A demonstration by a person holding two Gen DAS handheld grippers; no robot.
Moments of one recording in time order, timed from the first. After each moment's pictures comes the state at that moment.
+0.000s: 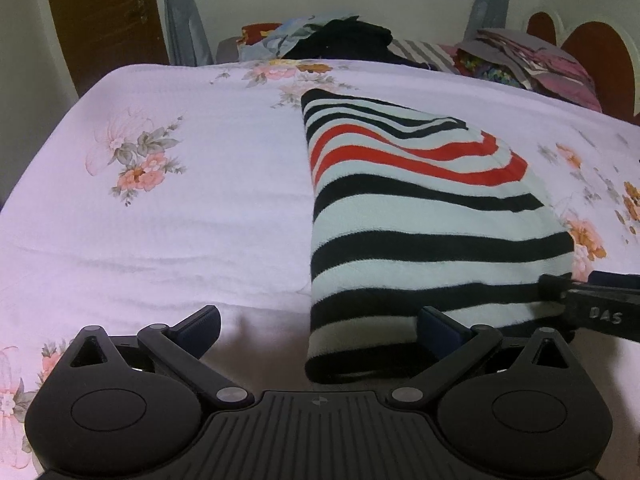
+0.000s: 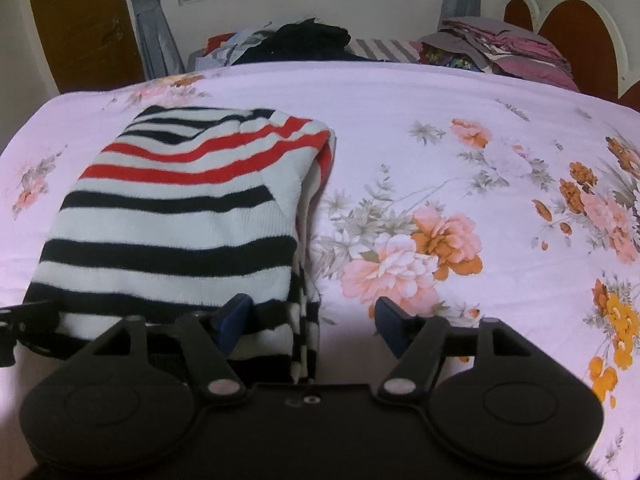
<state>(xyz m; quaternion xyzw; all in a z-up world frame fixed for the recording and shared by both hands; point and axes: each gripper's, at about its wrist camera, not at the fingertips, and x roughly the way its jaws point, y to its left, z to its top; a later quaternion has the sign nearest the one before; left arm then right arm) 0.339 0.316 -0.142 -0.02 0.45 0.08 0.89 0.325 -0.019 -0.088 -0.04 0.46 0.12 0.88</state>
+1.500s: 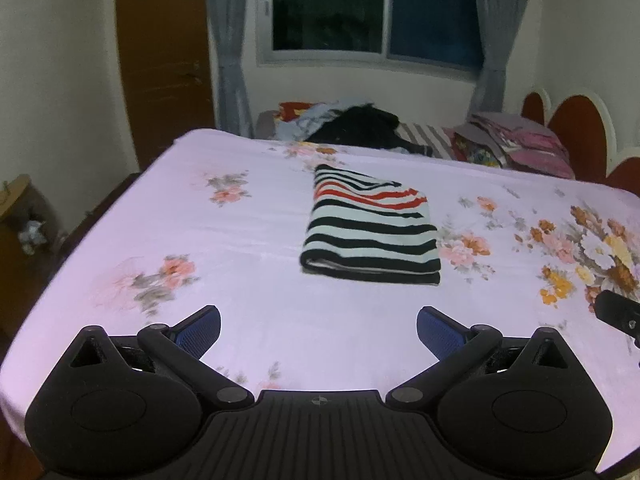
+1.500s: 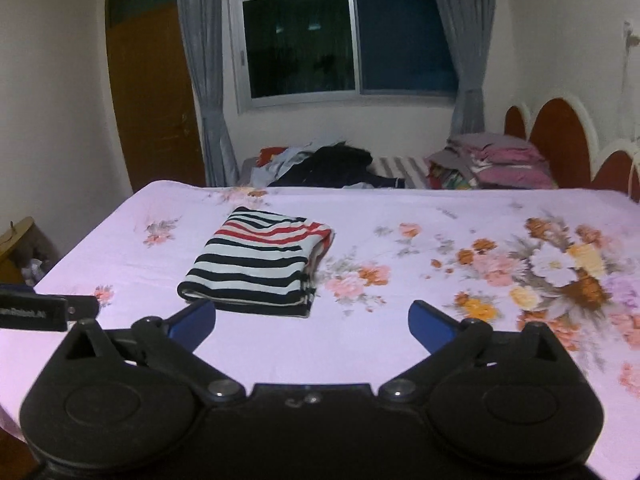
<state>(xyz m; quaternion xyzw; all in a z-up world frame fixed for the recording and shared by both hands) 0.059 0.242 -0.002 -0.05 0.33 0.13 0.93 0.052 -0.158 0.093 -0.02 0.28 0.20 0.94</state>
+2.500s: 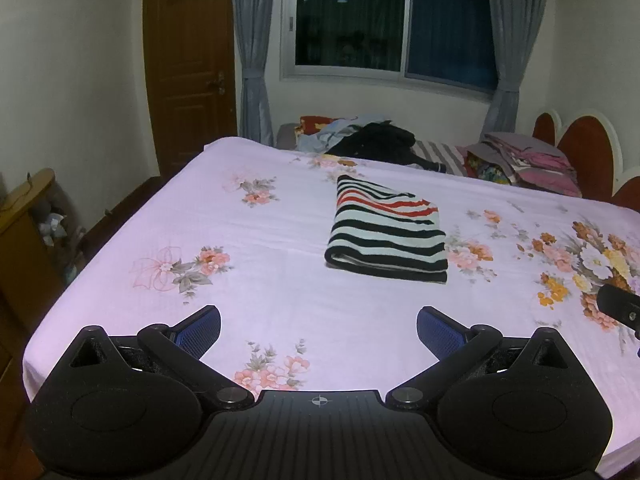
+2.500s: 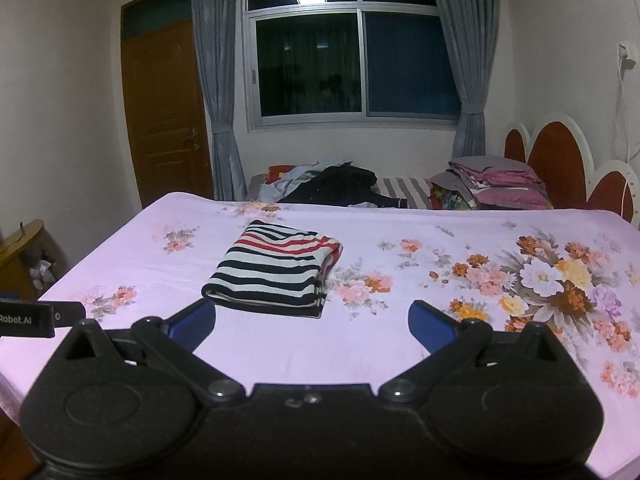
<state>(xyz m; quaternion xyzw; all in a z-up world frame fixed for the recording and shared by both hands) -0.005 0.242 0.015 -0.06 0.31 0.16 0.94 0.001 -0.159 0.113 -0.02 0.25 0.20 0.95</state>
